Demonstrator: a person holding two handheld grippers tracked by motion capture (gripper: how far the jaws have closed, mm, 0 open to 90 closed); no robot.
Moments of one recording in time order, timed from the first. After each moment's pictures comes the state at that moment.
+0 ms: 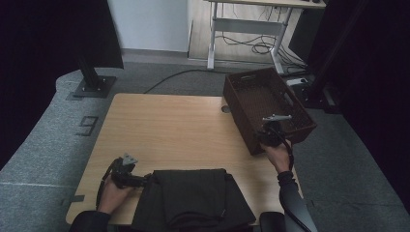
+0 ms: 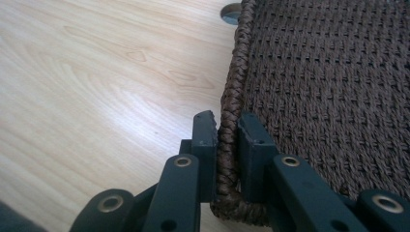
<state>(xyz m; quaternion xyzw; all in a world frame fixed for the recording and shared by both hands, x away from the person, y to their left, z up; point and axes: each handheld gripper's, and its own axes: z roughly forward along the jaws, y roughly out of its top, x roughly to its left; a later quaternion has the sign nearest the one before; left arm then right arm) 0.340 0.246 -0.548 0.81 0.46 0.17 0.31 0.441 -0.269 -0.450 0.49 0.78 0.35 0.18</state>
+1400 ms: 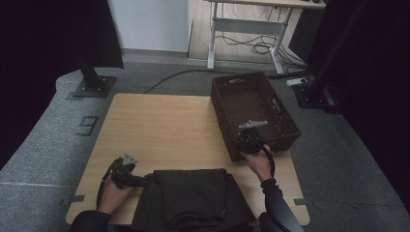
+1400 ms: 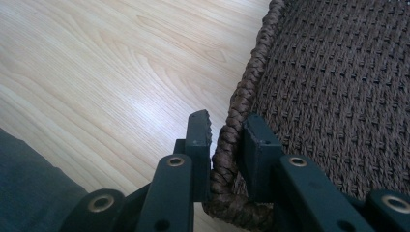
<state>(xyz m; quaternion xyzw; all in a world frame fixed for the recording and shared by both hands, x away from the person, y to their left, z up) 0.339 0.245 -0.548 0.81 0.46 0.17 0.31 0.417 -0.195 -0.451 0.43 0.81 0.36 0.17</state>
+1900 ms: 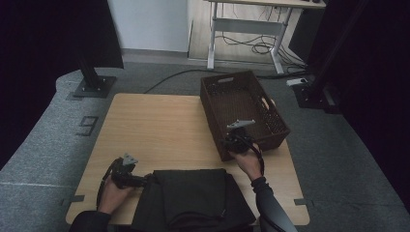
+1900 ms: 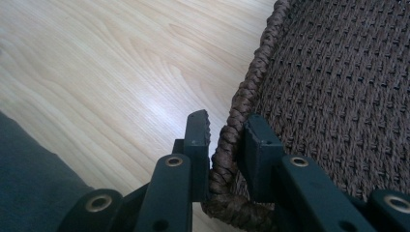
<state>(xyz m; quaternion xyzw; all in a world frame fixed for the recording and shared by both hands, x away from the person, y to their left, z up) 0.339 0.245 -0.548 0.81 0.46 0.17 0.31 0.419 -0.161 -0.452 0.41 0.82 0.37 0.15</state>
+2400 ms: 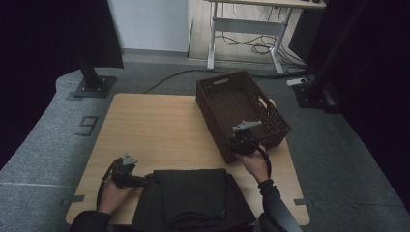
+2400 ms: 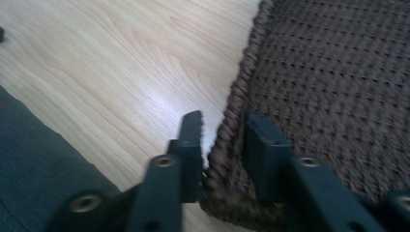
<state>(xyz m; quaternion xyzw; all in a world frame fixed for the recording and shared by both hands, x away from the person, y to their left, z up) 0.339 0.245 -0.548 0.81 0.46 0.17 0.31 0.410 -0.183 -0.445 0.40 0.83 0.36 0.15</state>
